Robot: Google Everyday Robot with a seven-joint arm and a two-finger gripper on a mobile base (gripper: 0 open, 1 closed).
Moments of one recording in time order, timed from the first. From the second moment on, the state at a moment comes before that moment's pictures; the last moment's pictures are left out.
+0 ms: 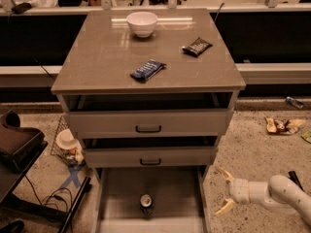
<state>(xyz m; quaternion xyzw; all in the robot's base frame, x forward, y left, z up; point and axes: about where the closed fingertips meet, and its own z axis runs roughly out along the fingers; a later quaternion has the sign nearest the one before) 0.494 -0.245 0.372 -0.53 0.66 0.28 0.44</state>
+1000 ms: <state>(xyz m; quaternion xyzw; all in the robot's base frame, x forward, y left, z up) 0.479 -0.039 0.245 -0.60 0.52 0.41 0.45</state>
